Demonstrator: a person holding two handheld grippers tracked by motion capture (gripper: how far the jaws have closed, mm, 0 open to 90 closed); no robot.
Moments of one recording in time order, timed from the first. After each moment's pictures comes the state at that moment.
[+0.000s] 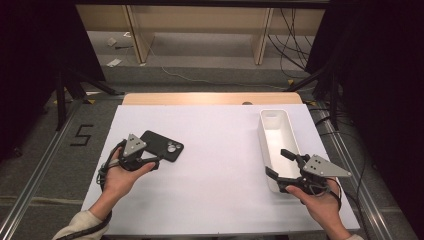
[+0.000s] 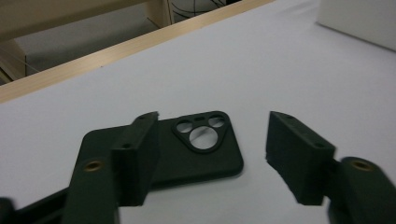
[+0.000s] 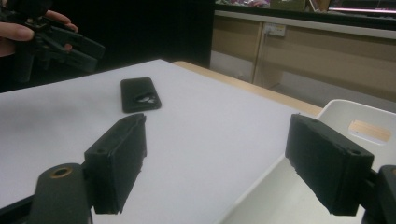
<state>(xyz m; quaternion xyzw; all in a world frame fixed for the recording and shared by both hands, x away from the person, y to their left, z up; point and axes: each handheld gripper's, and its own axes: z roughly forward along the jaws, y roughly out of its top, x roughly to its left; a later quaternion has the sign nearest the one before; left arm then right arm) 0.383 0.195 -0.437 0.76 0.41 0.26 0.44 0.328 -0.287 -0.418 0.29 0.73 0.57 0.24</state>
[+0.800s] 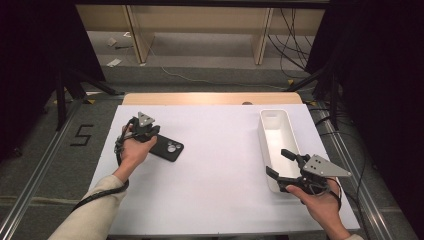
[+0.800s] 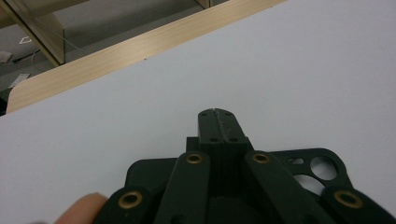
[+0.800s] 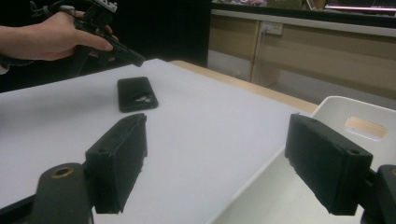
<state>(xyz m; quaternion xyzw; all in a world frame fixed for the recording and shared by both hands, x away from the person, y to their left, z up) 0.477 0.191 -0.452 0.75 0.46 0.29 0.36 0.329 -0.288 -0.420 0.29 0.73 0.57 0.24</state>
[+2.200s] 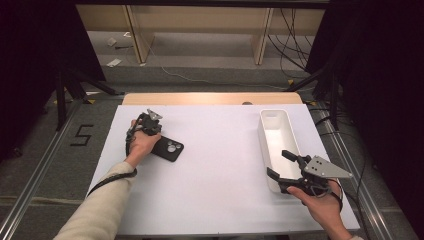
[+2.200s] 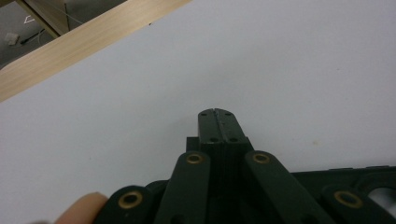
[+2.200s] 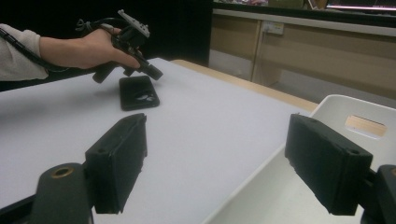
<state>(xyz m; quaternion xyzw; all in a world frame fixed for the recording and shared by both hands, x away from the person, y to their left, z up) 0.528 0.188 -0.488 0.79 0.46 0.29 0.28 0.327 -0.290 -0.420 0.29 0.73 0.57 0.24</state>
